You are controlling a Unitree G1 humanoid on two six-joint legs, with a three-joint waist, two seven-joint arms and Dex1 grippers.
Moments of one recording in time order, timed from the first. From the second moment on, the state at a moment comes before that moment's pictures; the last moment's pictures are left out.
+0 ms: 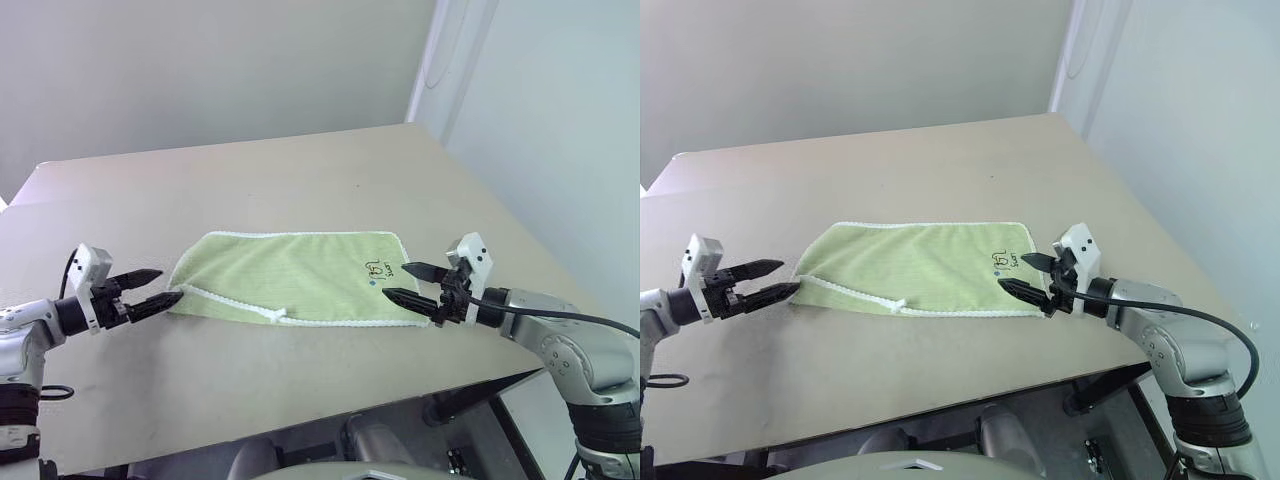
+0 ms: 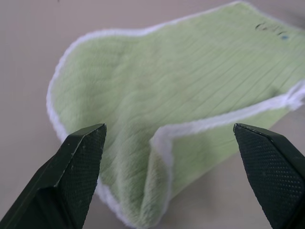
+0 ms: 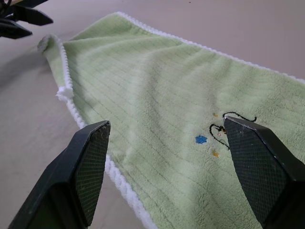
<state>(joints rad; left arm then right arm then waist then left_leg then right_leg) -0.21 0.84 0.26 0.51 -0.41 0.22 -1.27 -0.13 -0.65 -0.09 -0.34 0.61 0.76 0.75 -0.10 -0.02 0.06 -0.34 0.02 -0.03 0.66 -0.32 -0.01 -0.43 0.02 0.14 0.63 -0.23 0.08</state>
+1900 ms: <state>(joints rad) -0.29 0.80 0.18 0.34 -0.42 0.40 -1.23 0.00 -0.76 0.04 -0.24 0.32 0.61 0.78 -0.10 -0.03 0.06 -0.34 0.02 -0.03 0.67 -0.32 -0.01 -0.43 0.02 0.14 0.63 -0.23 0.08</state>
